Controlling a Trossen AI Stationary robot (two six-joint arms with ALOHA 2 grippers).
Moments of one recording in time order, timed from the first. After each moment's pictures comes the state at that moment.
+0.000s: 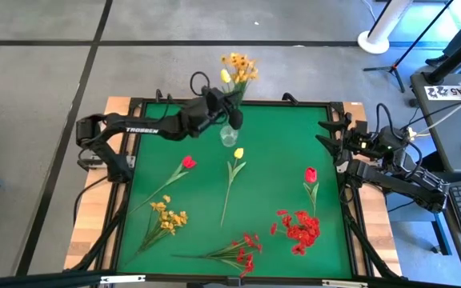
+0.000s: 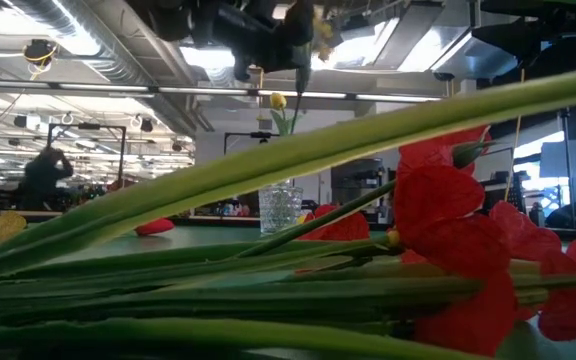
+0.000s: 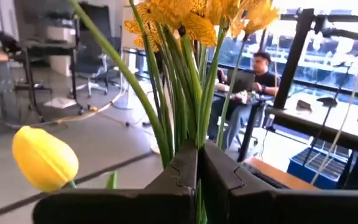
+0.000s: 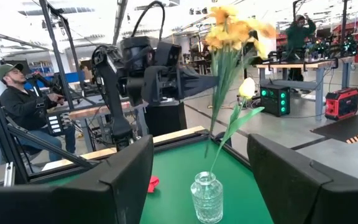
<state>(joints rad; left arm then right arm) 0.28 1.63 1.10 0.56 -0.53 -0.10 -0.43 0.15 0.47 -0.18 -0.14 0.15</state>
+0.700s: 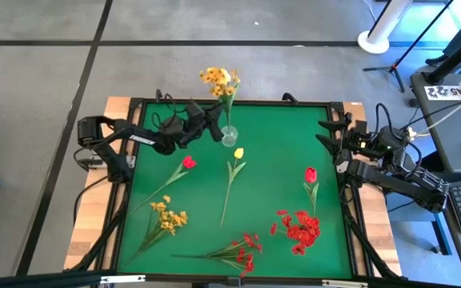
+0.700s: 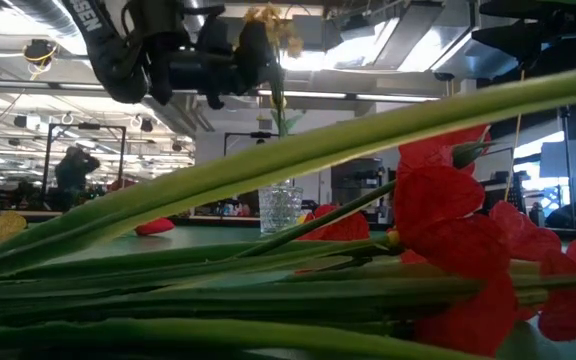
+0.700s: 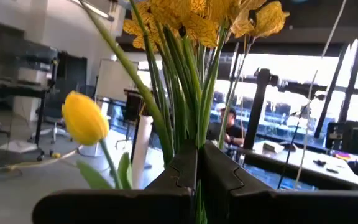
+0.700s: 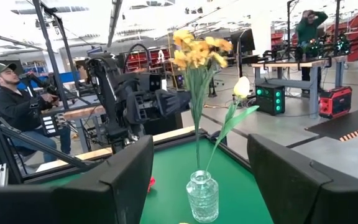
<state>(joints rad) 0.31 1.64 0.65 1.32 -0.41 -0.07 -0.43 0.15 0.47 -0.19 -0.11 0.15</state>
